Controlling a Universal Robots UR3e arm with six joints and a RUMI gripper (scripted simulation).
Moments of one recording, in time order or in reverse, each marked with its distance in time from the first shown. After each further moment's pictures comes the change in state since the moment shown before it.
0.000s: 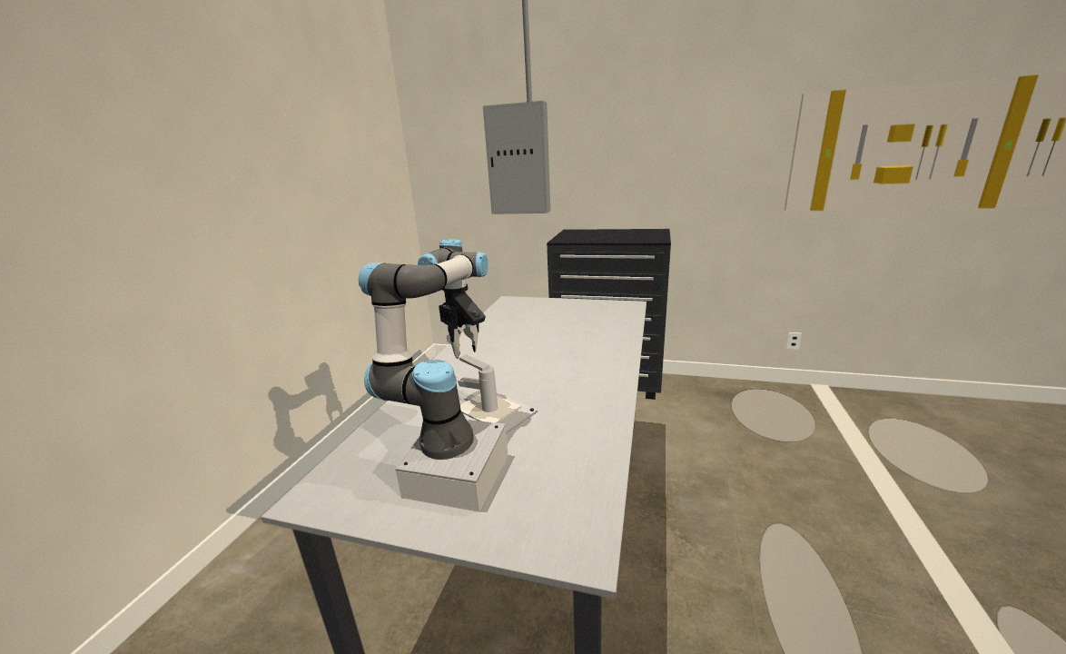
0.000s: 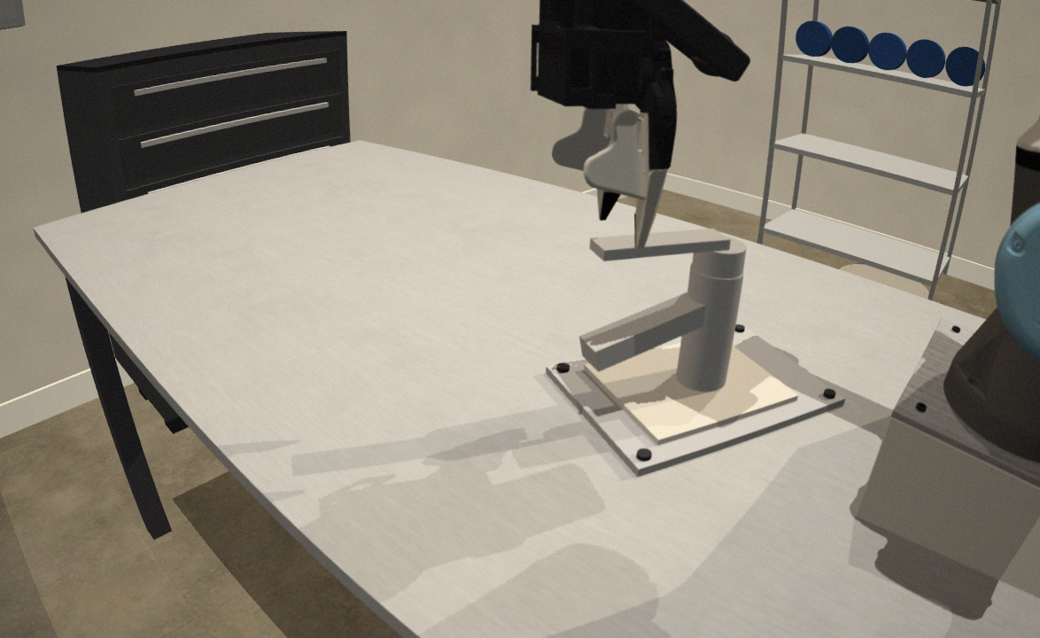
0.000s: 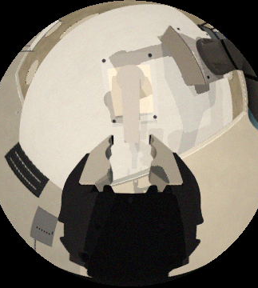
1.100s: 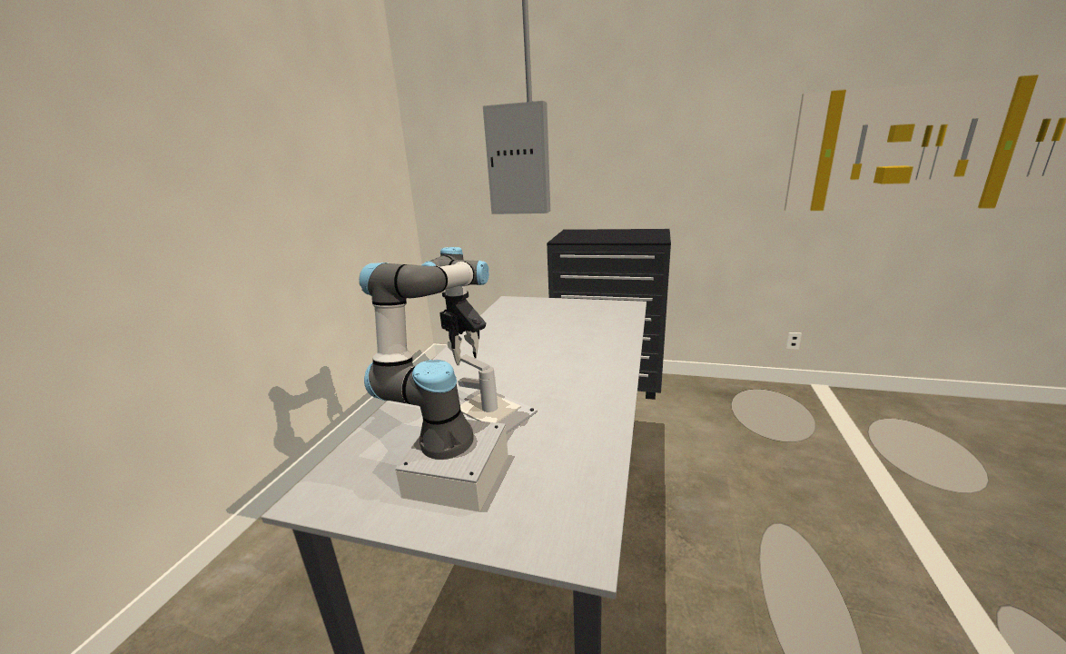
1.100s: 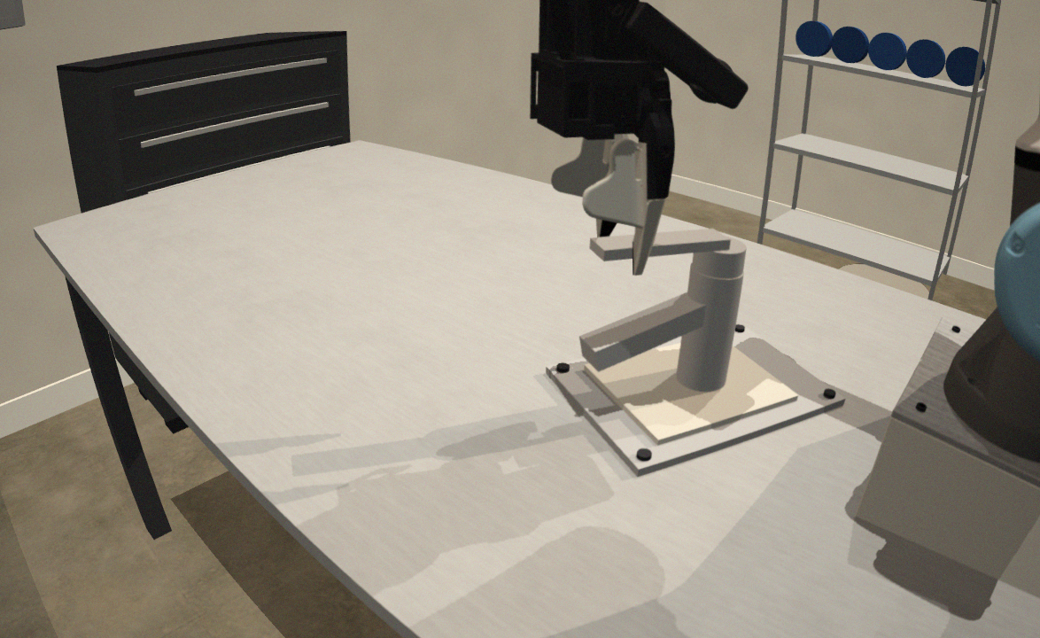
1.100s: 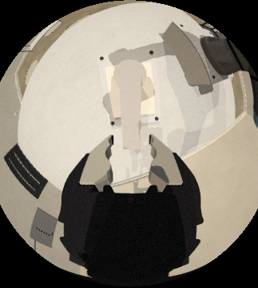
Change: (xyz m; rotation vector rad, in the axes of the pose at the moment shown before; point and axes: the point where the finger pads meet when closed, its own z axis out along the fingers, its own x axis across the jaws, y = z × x) arm 0.000 0.000 0.022 0.000 0.000 0.000
